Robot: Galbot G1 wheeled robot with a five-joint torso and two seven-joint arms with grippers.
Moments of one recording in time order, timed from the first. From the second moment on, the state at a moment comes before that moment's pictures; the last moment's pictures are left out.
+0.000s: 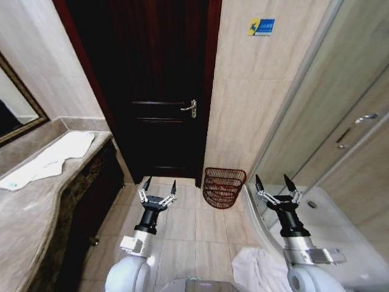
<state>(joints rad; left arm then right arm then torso) 1.77 -1.61 -0.46 -2.34 0.05 -0.15 0.13 -1.74 1.57 0.77 2.38 0.31 0.21 -0.33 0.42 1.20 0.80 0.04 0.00</state>
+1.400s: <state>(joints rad) 1.72 -1.61 -0.50 -2.36 0.03 -0.08 0.06 -1.70 1.58 0.81 2.37 0.28 0.22 -0.22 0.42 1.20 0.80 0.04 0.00</state>
